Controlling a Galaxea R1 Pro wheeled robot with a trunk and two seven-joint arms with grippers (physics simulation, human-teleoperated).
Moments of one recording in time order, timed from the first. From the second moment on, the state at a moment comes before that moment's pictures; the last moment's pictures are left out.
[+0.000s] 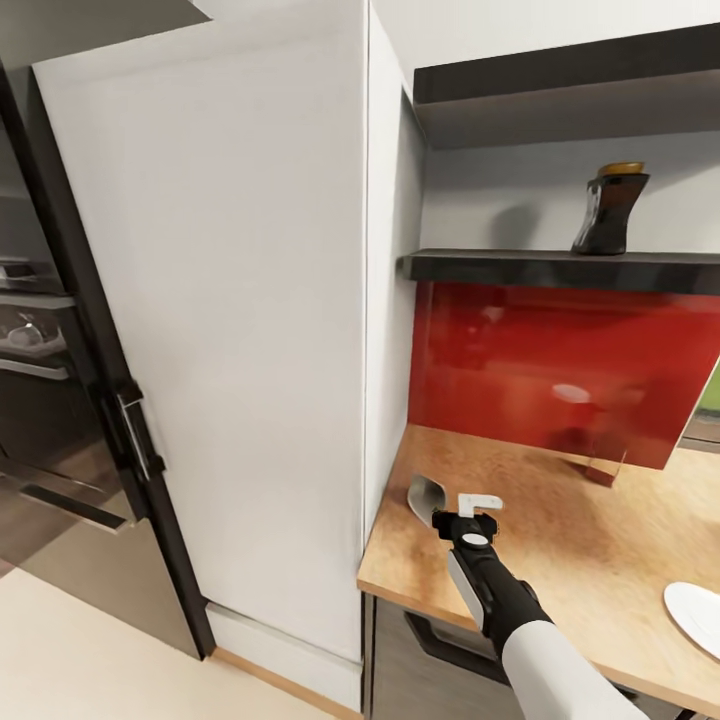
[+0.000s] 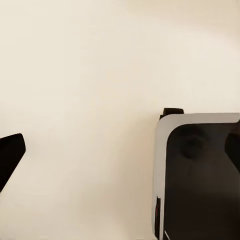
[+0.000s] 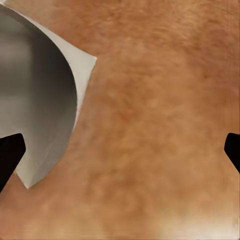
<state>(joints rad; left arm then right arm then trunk) -0.04 0.14 0.03 -0.10 0.00 -0.25 0.01 -0.65 0.11 0.03 -0.63 0.01 0.19 -0.33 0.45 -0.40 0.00</state>
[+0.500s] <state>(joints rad) -0.04 0.14 0.02 -0.10 0.00 -0.25 0.01 -0.65 0.11 0.03 -0.59 0.01 0.15 -0.33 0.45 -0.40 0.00</state>
